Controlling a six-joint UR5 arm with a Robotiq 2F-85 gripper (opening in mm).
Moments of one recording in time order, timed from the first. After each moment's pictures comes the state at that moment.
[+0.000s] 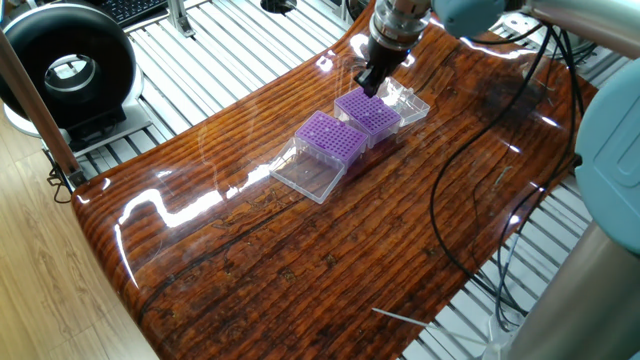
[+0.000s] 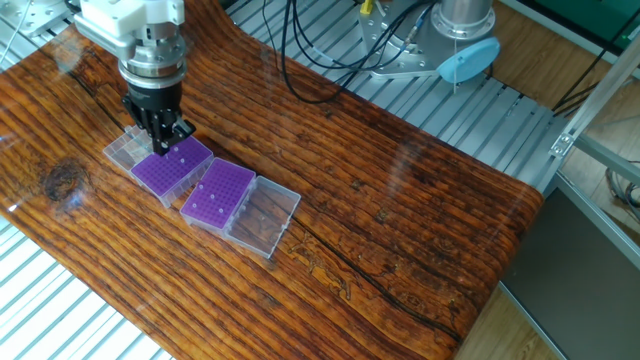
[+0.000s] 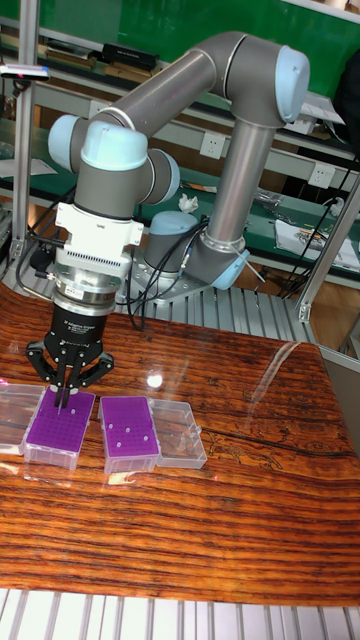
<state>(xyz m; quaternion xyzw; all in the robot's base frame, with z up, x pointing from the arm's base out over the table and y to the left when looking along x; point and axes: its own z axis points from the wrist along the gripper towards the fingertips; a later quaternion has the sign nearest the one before) 0.587 -0.146 0.077 -0.05 0.99 -0.02 0.12</state>
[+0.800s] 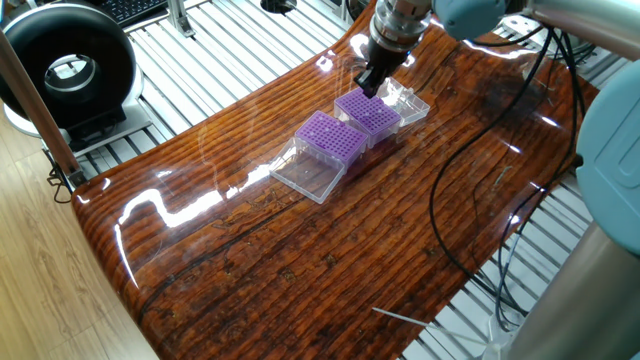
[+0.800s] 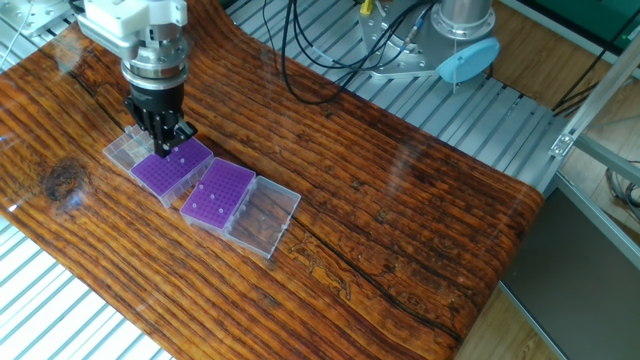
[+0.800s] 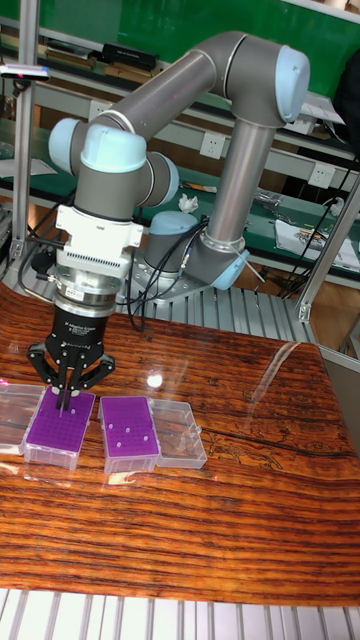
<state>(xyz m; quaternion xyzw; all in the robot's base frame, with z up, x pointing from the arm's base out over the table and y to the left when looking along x) 0.588 -0.144 0.073 -0.04 0.99 -0.02 0.13</state>
